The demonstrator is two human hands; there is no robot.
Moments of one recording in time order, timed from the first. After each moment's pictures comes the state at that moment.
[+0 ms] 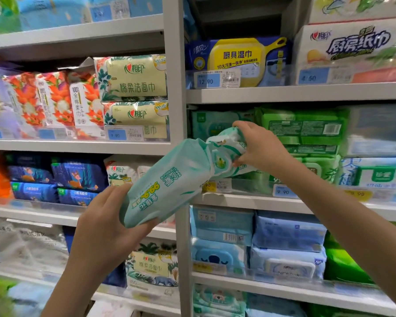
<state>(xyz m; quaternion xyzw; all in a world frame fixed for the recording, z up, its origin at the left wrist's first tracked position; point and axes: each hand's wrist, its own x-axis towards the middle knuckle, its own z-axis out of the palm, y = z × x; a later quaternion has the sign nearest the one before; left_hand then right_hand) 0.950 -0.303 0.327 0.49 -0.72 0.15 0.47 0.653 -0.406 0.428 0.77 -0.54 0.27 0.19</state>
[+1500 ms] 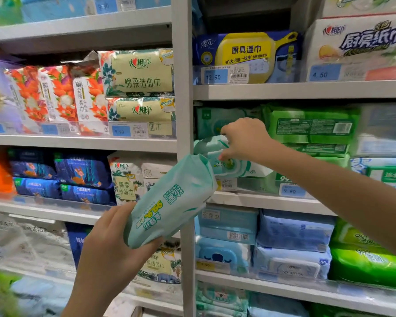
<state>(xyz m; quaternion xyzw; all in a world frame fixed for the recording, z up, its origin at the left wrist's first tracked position) 0.952 -0.294 0.295 0.50 -0.71 0.11 0.48 0.701 -0.421 0.449 0.75 -0.57 0.12 0.31</state>
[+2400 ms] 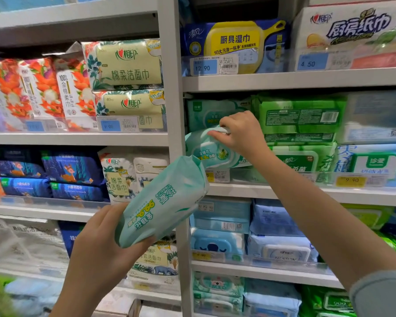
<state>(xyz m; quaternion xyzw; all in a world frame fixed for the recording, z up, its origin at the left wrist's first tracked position) 0.962 -0.293 0.290 0.50 -0.73 0.09 0.46 0.669 -0.466 0.409 0.73 -0.39 0.42 0.38</state>
